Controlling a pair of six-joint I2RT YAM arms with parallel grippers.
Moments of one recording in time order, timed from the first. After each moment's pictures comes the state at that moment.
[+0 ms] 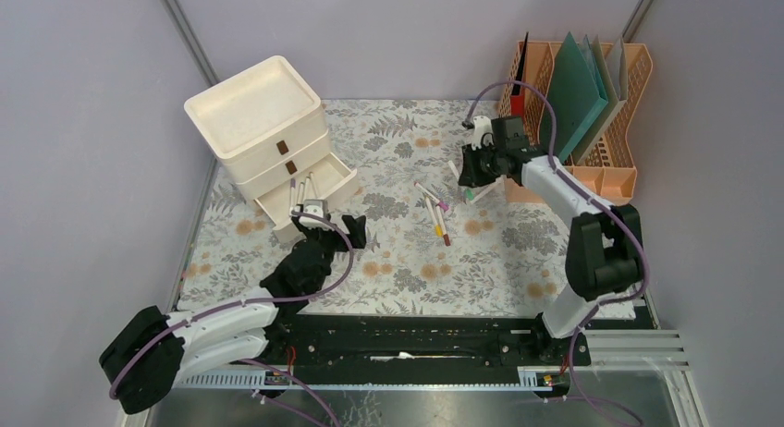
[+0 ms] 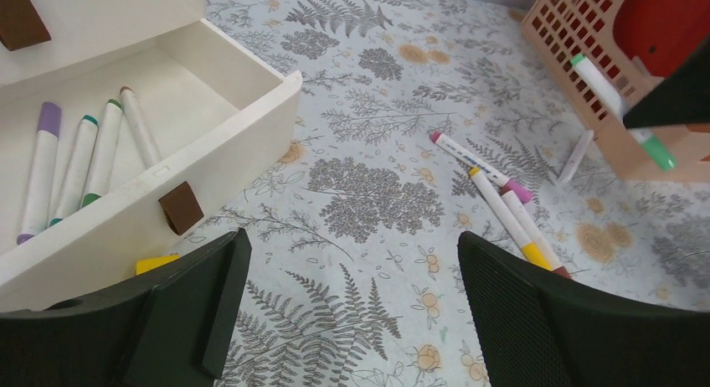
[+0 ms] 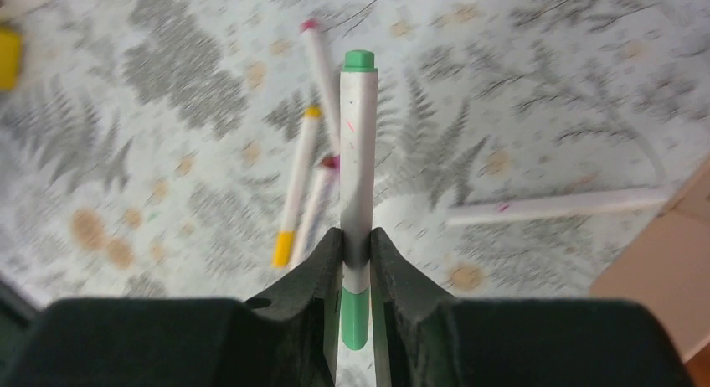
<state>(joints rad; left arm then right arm) -0.82 0.93 0.21 0.61 -0.57 -0.32 0.26 1.72 1.28 -0.46 -0.33 -0.04</state>
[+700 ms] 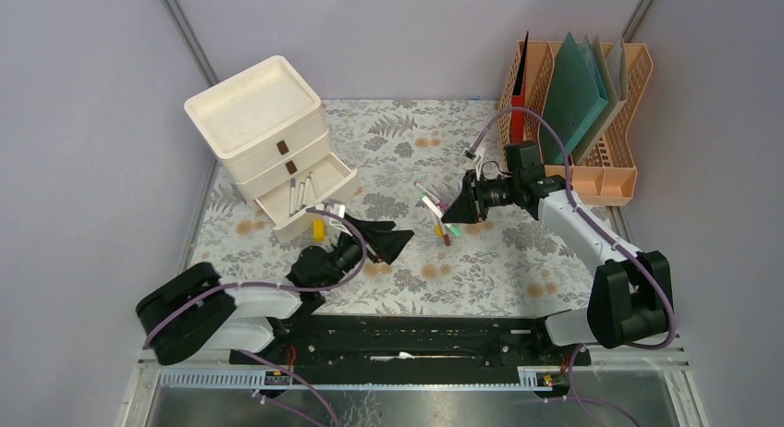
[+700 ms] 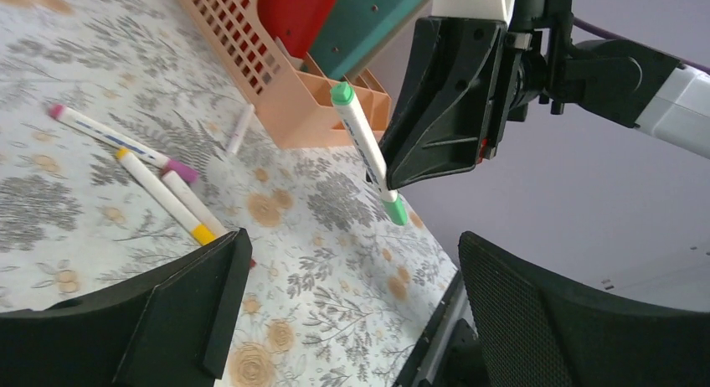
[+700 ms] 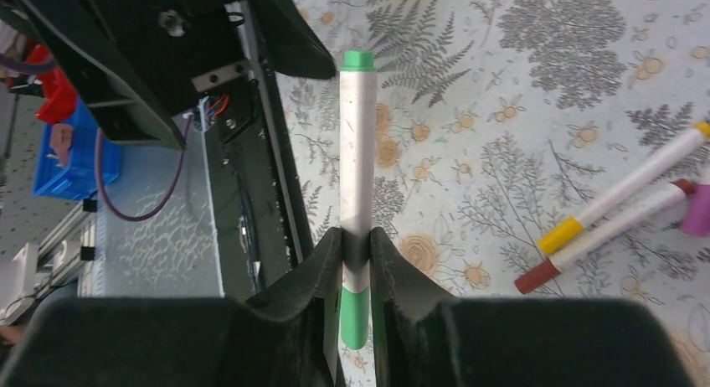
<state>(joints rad) -0.89 1.18 0.19 1.16 -0.09 -0.74 0.27 1.39 0.98 -0.43 -1.05 -0.14</state>
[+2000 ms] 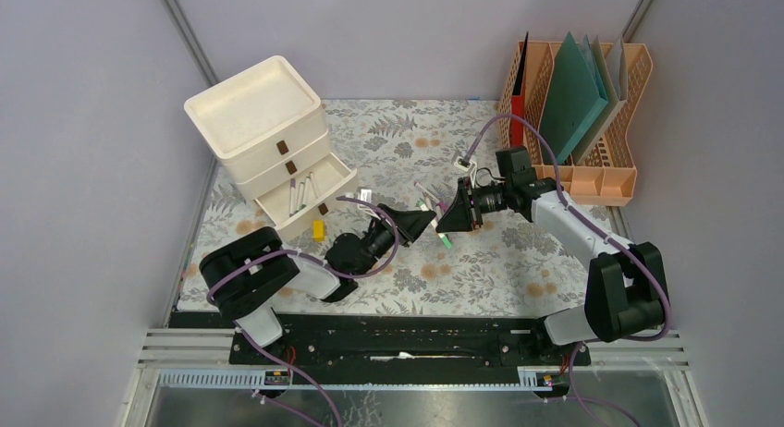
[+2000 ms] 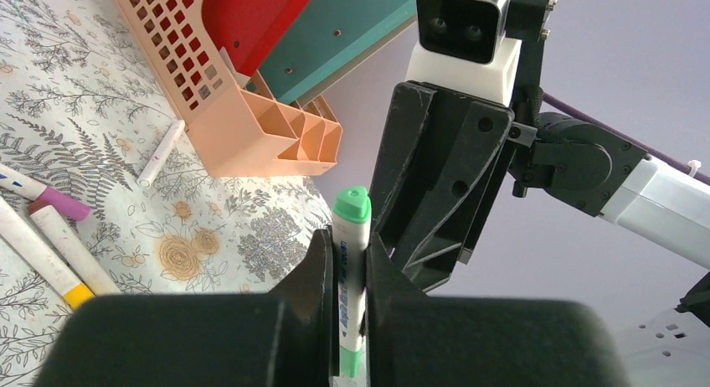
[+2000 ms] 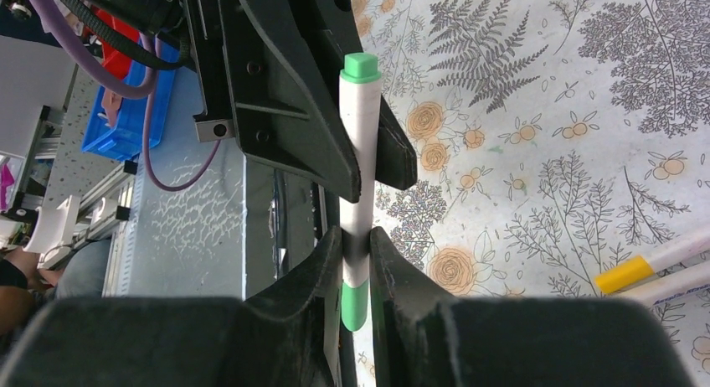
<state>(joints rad) -0.96 1.65 0.44 1.46 -0.15 -0.94 0.30 1.43 0.94 -0.41 -1.21 -0.20</state>
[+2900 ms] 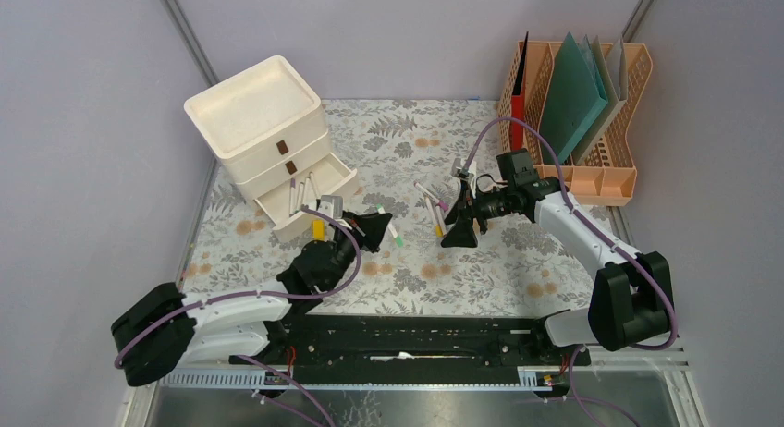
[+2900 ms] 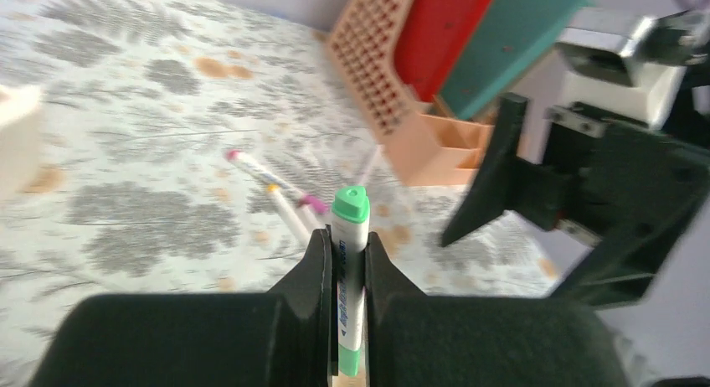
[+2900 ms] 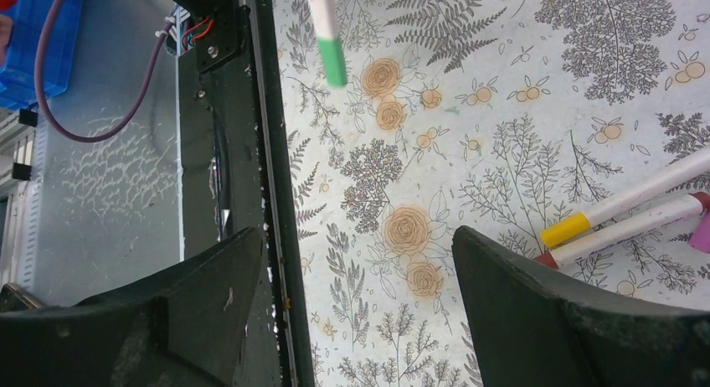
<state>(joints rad) -0.97 1.08 0.29 0.89 -0.40 -0.58 0.31 1.38 0.97 -0.60 -1.08 -0.46</state>
